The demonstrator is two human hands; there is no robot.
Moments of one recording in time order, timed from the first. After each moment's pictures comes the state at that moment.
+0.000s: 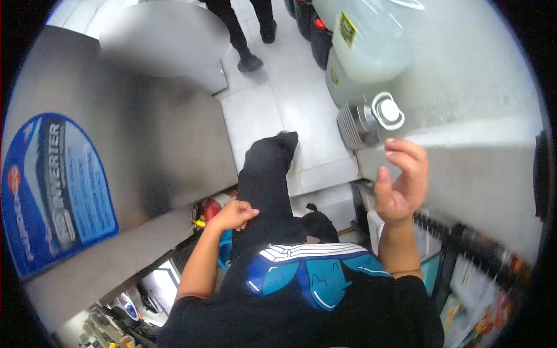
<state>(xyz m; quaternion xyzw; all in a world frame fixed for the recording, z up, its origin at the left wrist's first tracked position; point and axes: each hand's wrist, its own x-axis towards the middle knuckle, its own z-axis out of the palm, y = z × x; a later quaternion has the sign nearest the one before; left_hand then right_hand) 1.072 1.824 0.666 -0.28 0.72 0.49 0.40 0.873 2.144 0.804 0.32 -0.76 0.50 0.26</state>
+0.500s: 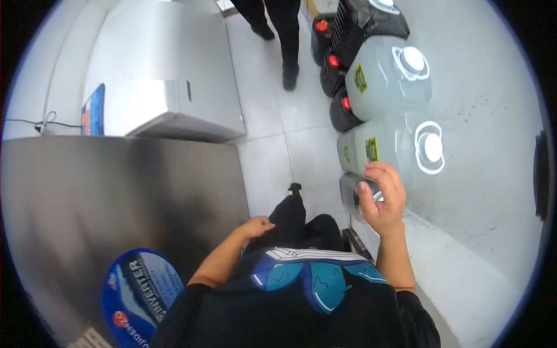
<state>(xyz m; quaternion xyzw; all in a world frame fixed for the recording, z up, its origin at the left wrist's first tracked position) 0.845 1.745 0.687 -0.24 0.76 0.39 0.46 0.596 2.038 0.915 0.30 -0.81 0.49 0.09</state>
